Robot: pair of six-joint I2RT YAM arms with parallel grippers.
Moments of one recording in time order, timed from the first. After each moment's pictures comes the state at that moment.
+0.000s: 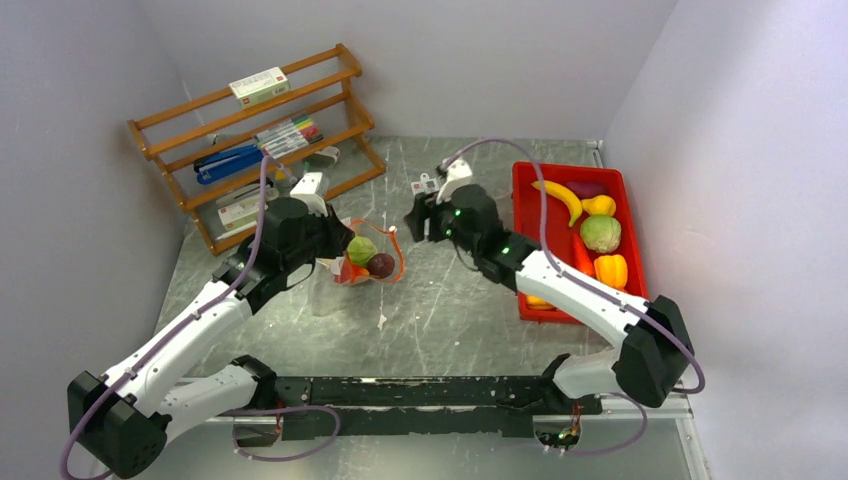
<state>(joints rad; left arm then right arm) -0.55 0.98 0.83 -0.27 -0.04 -0.46 0.82 1.33 0.98 0.02 0.14 0.31</state>
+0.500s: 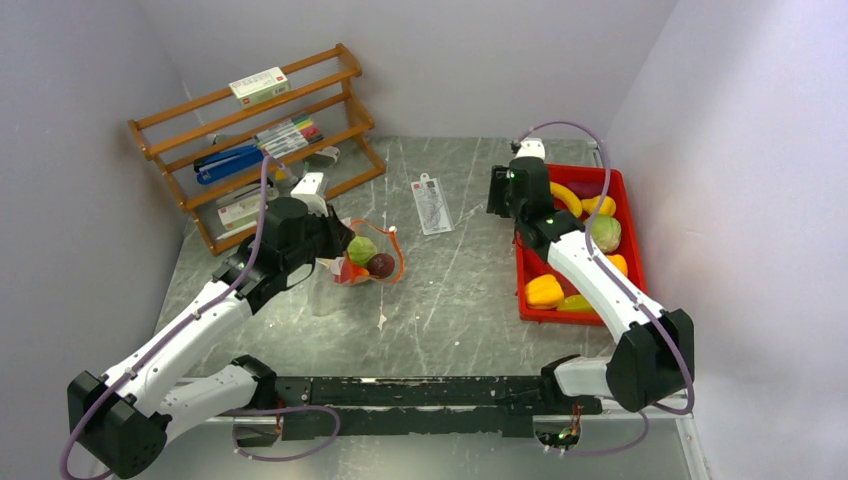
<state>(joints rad) -0.55 0.98 0.83 -0.27 -0.03 -0.44 0.39 1.31 1.04 -0.23 0.27 0.22</state>
